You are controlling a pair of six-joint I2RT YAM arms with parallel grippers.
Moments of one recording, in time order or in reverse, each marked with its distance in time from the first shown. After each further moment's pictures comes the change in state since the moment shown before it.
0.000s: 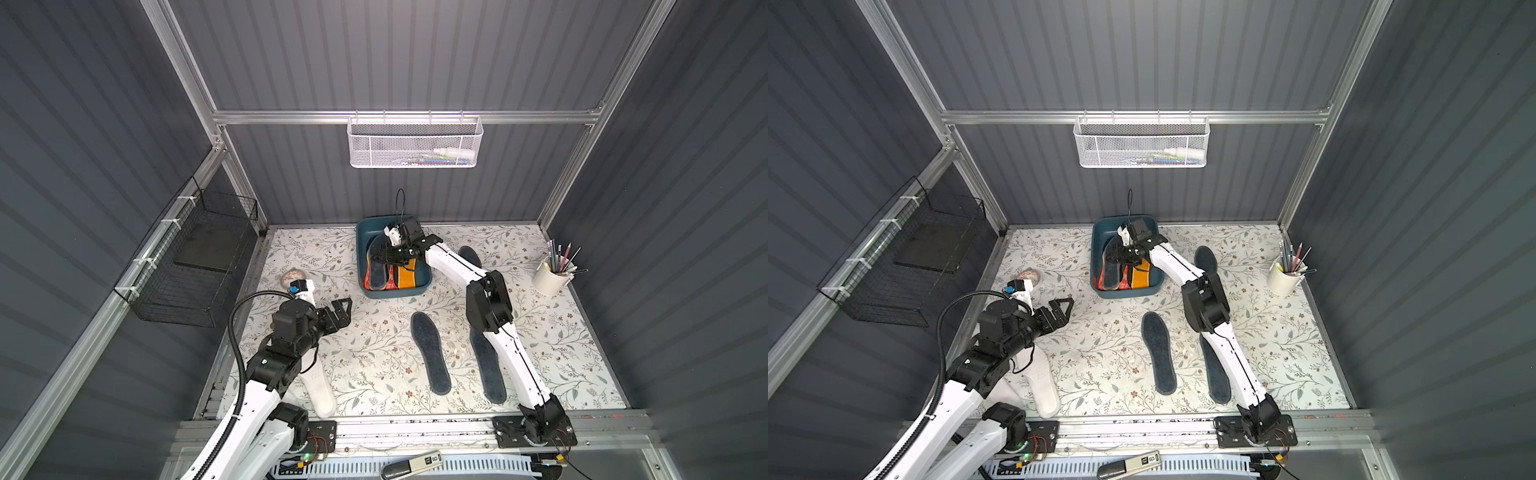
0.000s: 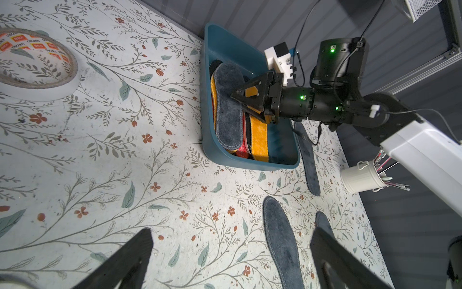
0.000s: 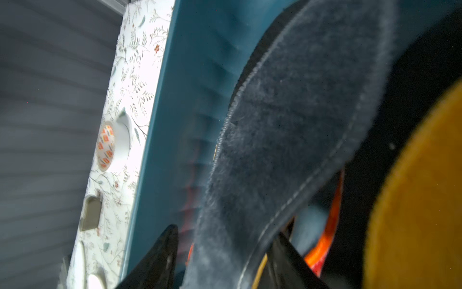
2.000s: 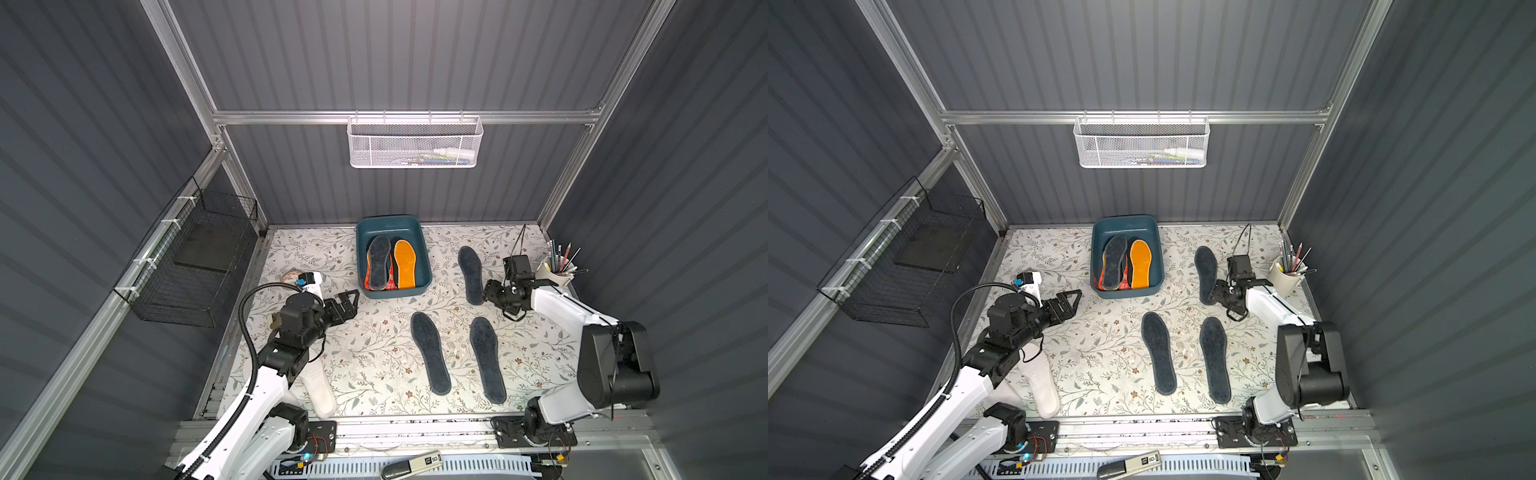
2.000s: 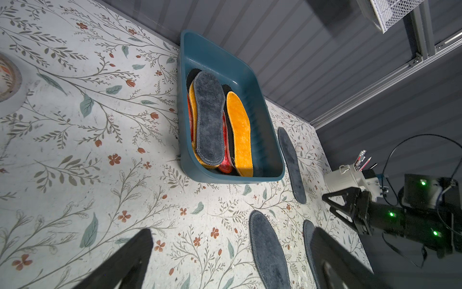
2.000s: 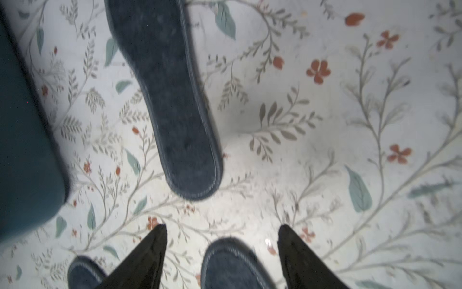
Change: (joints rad) left arm 0.000 0.121 -0.037 0.240 0.062 -0.011; right arm -0.473 -0.977 -1.355 0.119 0.399 0.038
